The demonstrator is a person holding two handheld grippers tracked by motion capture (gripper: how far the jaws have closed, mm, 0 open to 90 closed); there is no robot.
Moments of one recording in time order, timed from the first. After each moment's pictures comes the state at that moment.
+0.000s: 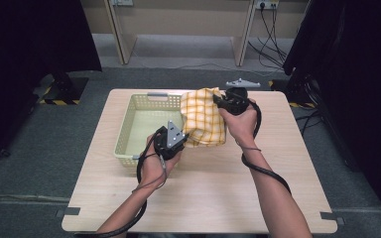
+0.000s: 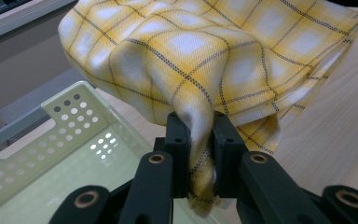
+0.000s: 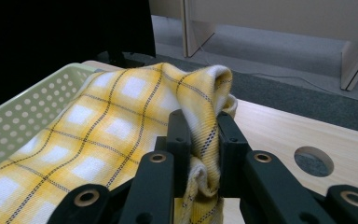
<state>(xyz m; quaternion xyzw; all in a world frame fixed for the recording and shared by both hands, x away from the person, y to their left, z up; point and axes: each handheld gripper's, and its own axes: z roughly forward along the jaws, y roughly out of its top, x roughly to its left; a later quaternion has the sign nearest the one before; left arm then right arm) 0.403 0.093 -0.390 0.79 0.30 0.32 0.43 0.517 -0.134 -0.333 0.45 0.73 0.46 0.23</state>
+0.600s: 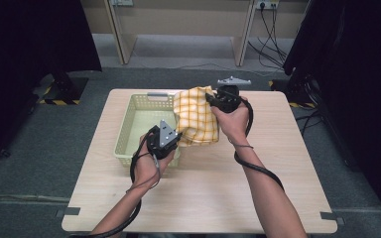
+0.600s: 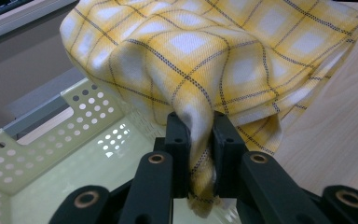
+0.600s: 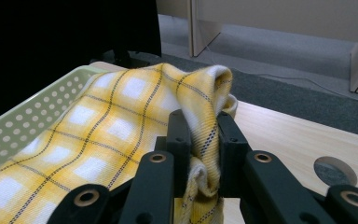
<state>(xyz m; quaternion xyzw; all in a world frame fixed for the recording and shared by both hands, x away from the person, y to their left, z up) 0.403 0.110 -0.390 0.79 0.31 0.33 0.42 0.522 -0.112 -0.331 0.44 0.74 0.46 0.22</state>
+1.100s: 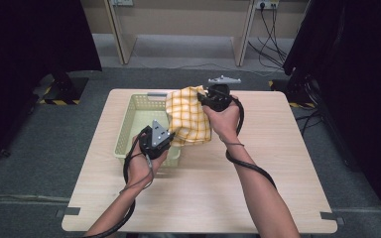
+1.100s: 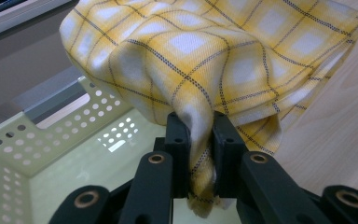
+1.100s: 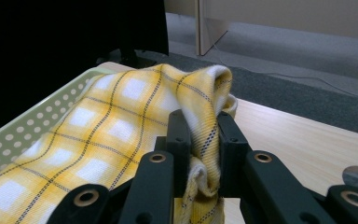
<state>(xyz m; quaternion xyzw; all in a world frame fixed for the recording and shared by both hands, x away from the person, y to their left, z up) 0.403 0.130 -0.393 0.78 0.32 0.33 0.42 0.528 -0.088 -0.334 0.44 0.74 0.47 0.21</state>
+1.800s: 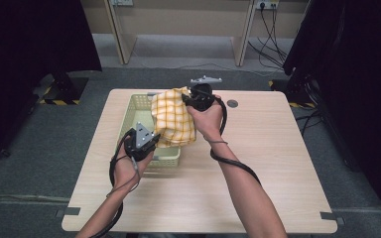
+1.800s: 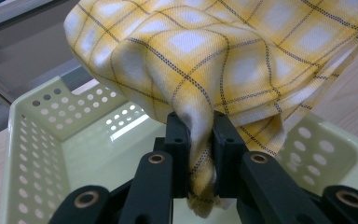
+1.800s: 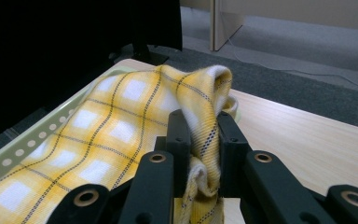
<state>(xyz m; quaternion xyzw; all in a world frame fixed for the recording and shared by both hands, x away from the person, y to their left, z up) 0.399 0.169 -0.403 0.77 0.35 0.34 0.40 0.535 -0.041 -0.342 0.43 0.75 0.47 0.19</state>
